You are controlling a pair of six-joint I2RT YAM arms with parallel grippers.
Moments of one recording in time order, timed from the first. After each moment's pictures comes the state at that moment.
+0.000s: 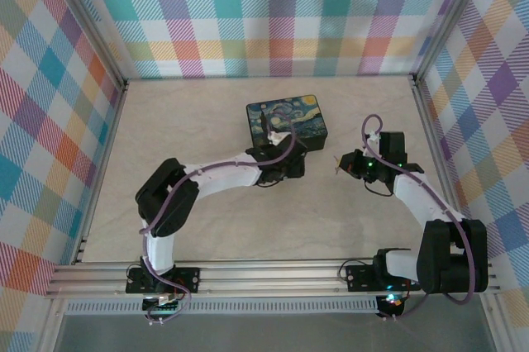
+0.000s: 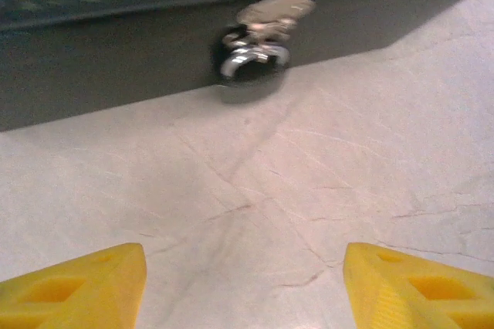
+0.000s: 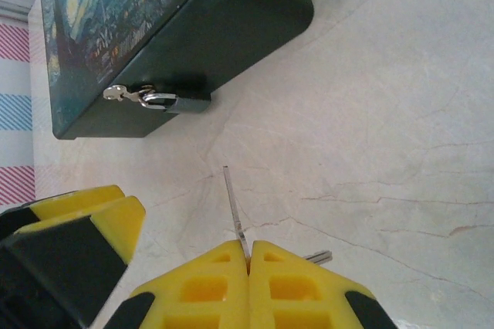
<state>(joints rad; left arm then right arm) -0.91 1.92 1.38 -0.42 -0.29 -0.79 0.03 1.25 0.68 -0.31 -0.58 0.51</state>
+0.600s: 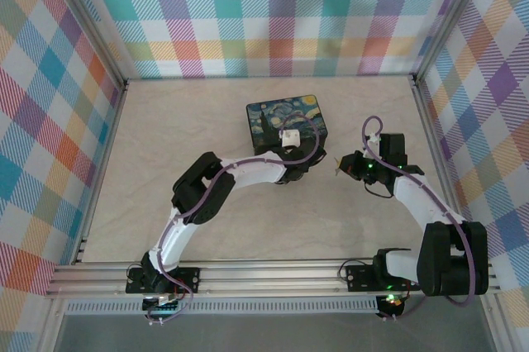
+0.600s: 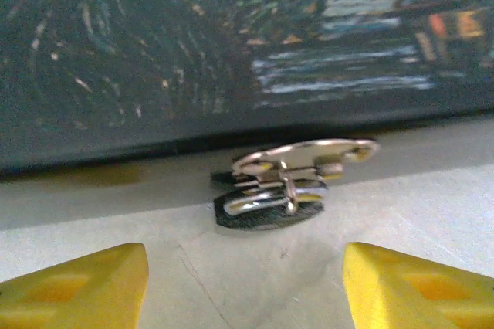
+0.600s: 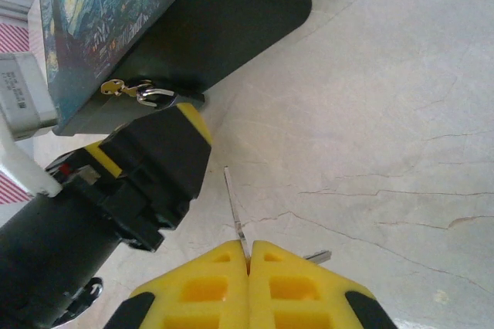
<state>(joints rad) -0.93 2.22 1.61 -0.45 -0.60 -0.85 0.03 1.23 0.66 -0.31 -0.58 0.51</state>
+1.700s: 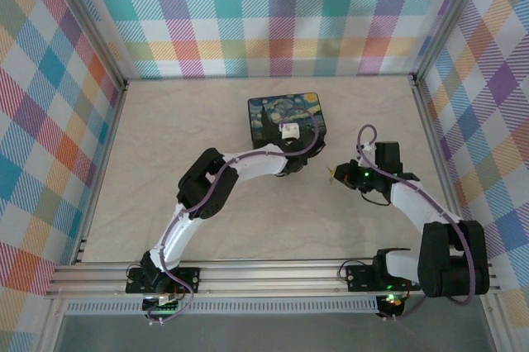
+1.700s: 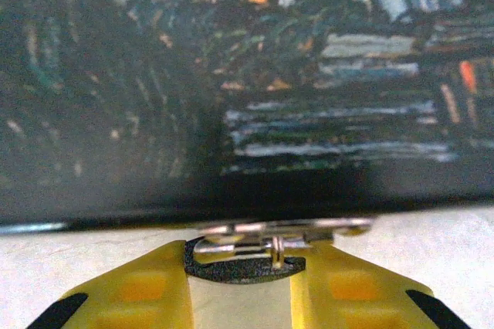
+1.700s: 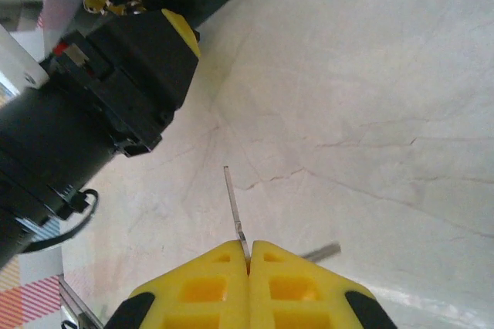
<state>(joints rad) -0.87 2.26 1.72 -0.52 -0.54 -0.80 0.07 1.22 0.57 -0.25 -0.66 0.54</state>
